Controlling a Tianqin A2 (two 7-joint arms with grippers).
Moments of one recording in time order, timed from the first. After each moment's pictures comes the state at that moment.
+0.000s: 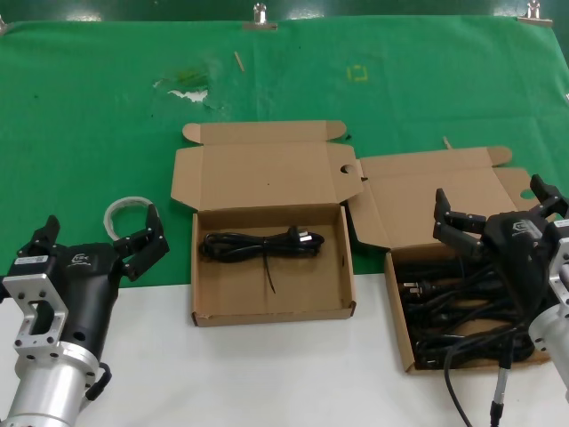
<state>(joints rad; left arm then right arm) 0.00 -0.16 1.60 -1.60 -1.80 0.00 0.00 0.04 0.29 -1.62 1.56 1.79 -0.03 -0.02</state>
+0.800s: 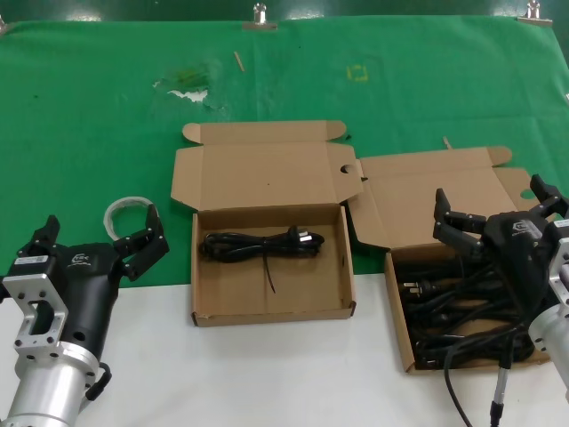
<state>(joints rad) 0.00 -0.16 1.60 -1.60 -1.80 0.00 0.00 0.04 0.29 -1.62 1.56 1.79 -0.03 -0.02</state>
